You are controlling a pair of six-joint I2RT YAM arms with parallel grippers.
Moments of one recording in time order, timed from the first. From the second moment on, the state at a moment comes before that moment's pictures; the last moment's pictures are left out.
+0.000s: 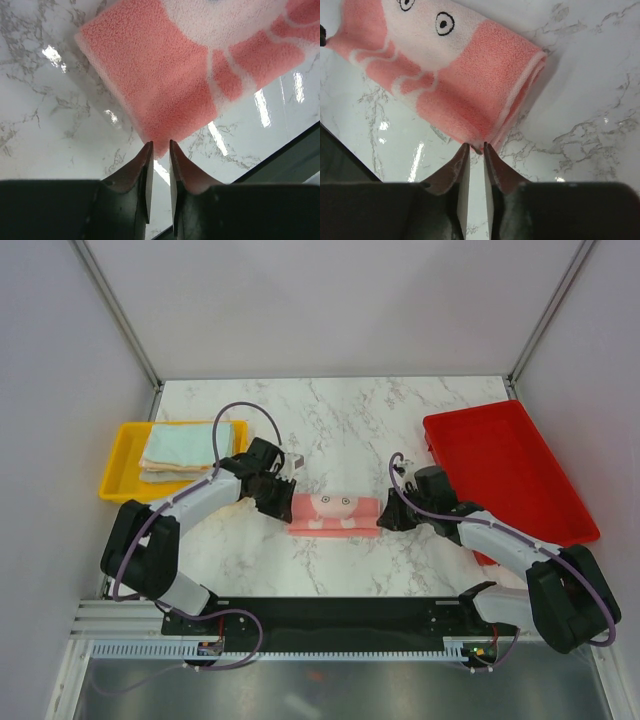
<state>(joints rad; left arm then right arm) -0.46 1.52 0.95 -0.59 0.33 -0.06 0.44 1.23 0.53 -0.09 -0.37 0.34</state>
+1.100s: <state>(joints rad) -0.47 1.49 0.77 -0.41 0.43 -0.52 0.46 1.39 0.54 -0.04 -0.44 0.58</state>
